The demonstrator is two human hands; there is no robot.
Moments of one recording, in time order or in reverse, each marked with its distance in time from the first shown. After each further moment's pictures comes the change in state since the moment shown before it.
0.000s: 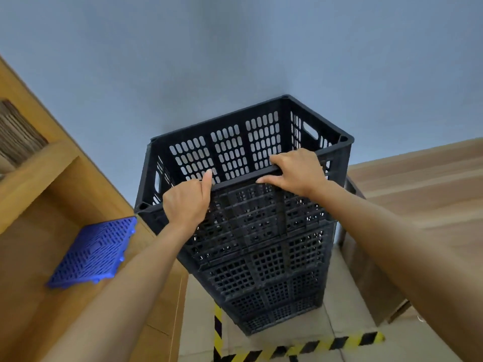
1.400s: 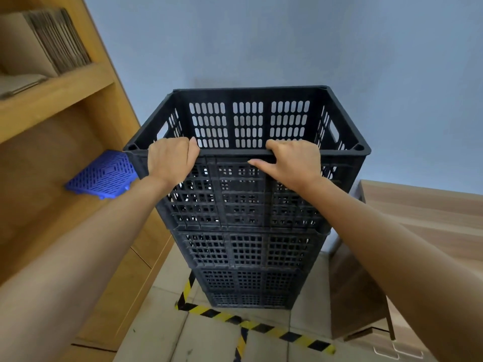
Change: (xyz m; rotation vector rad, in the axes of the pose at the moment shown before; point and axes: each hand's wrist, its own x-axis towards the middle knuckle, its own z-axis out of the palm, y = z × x) left_hand -0.026 0.006 -0.011 0.125 0.094 -0.050; right_hand -0.013 0.006 -0.013 0.016 0.047 -0.186
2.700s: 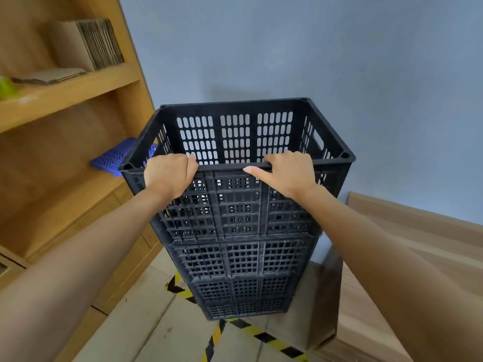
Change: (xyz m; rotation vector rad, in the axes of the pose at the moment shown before) left_hand -0.077 0.129 -0.061 0.227 -0.124 -0.187; right_hand -0.075 0.086 -0.048 0.162 -0.147 -0.100
